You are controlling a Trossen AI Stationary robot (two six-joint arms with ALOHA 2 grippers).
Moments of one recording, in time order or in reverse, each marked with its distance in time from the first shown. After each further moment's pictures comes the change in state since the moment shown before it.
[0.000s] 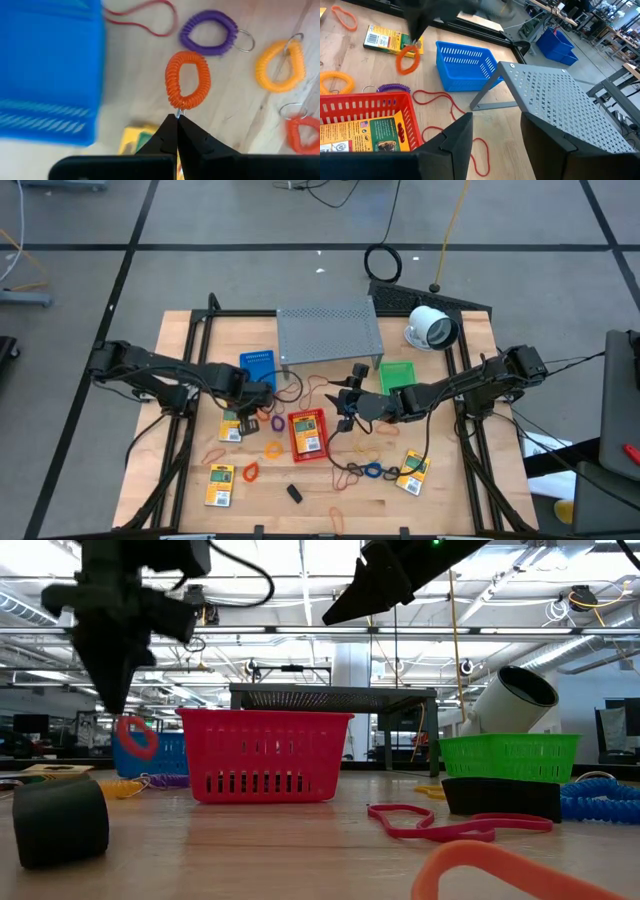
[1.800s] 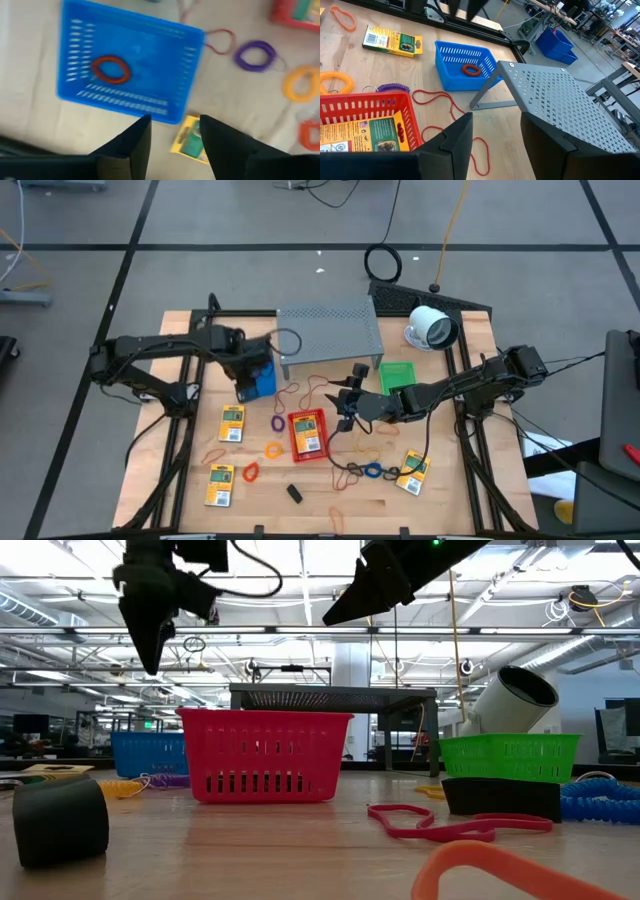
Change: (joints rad) left arm 0.276 0.000 0.233 -0.235 0.005 0.203; right arm 0.000 0.000 0.000 -0.003 0.004 0.007
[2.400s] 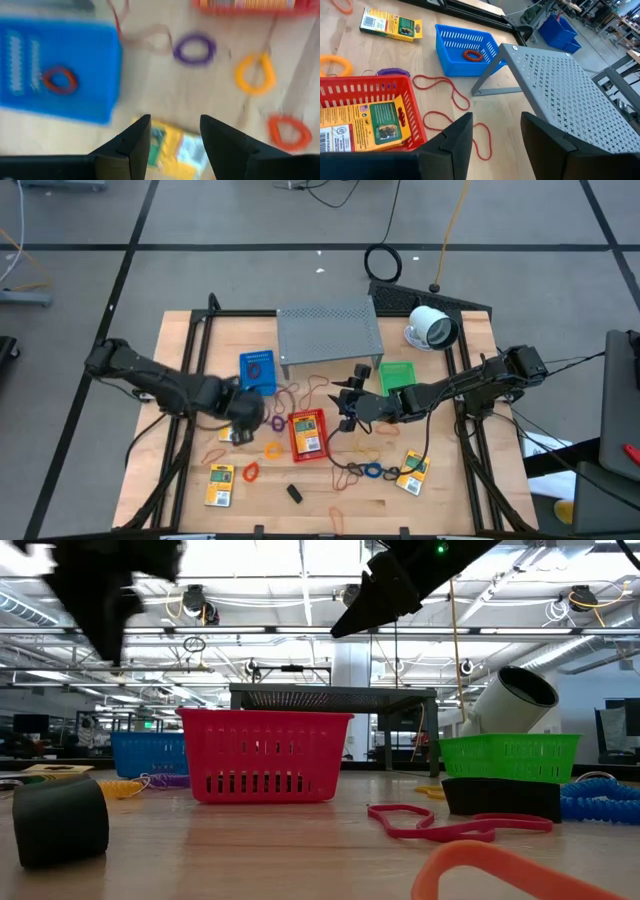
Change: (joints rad) left arm -0.525 -0.036 -0.125 0.109 -0.166 -0.433; right arm 0.000 0.000 0.000 -0.081 0.000 0.053
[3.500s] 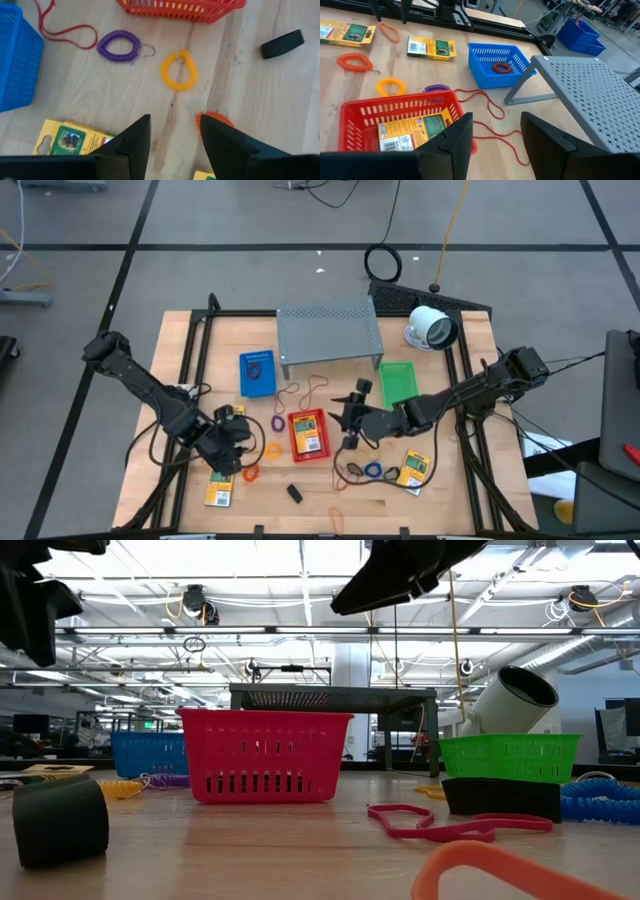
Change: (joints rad) left arm -0.353 -0.085 -0.186 0.351 -0.131 -0.308; right arm 0.118 0.000 0.000 0.026 -0.004 0.137
